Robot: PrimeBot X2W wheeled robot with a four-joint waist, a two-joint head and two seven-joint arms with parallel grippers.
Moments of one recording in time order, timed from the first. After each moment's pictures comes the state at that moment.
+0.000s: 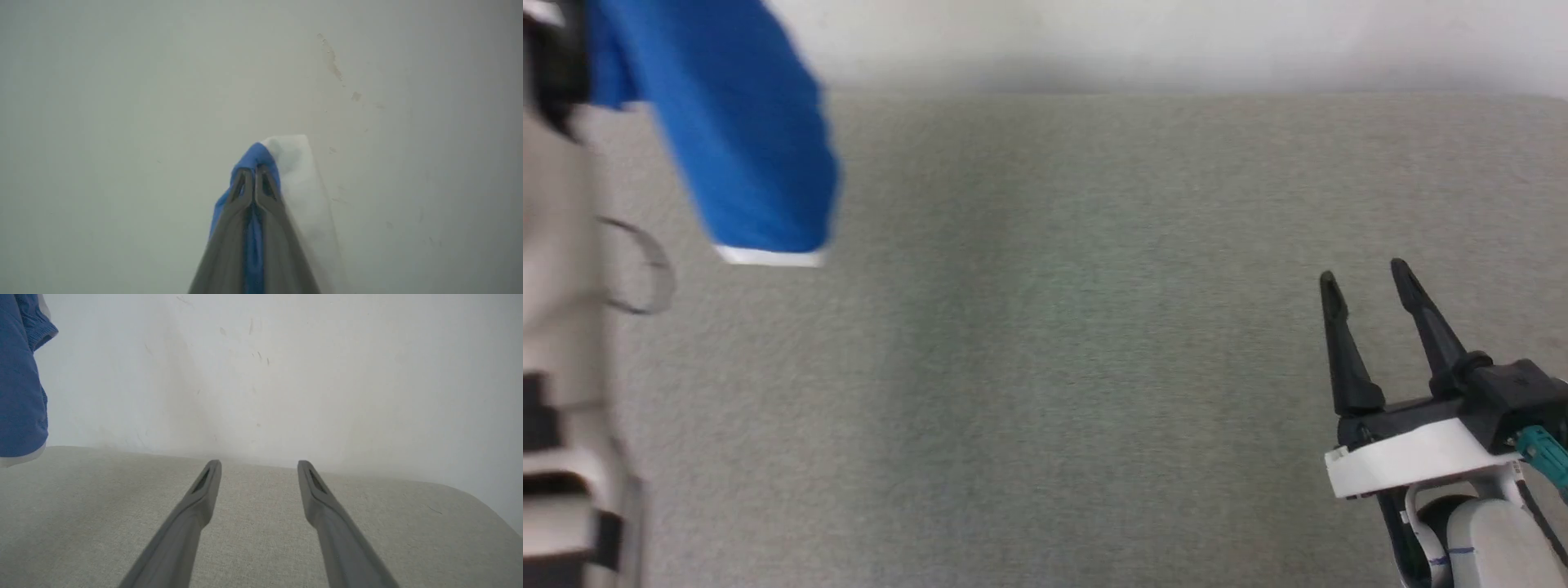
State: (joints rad) left arm -1.14 0.41 -0.11 0.51 -0.21 -0.04 -0.13; right arm -0.09 -0.05 0.01 -0.06 0.08 0.13 -0.16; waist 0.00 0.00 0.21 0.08
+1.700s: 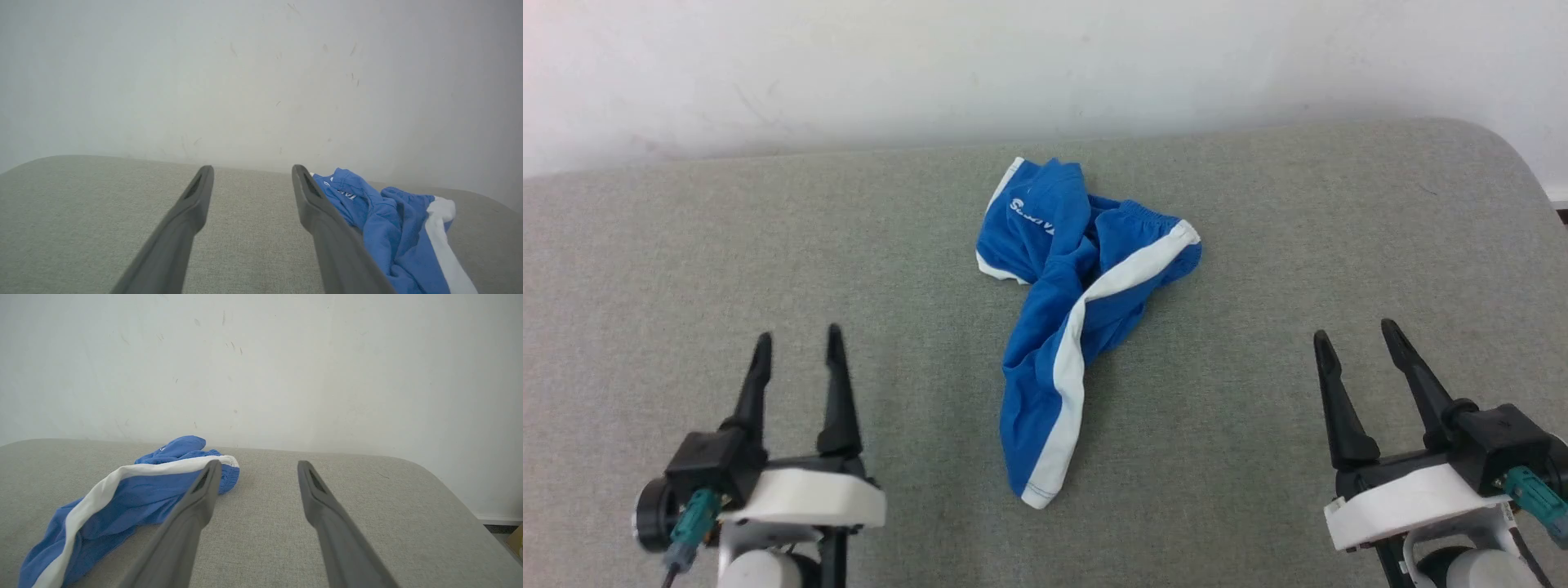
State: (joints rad) left arm -0.06 0.16 -0.14 0.01 -0.30 0.16 -0.26; right arm 0.02 -0.05 0.01 -0.08 0.08 0.13 -0.12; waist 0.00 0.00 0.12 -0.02
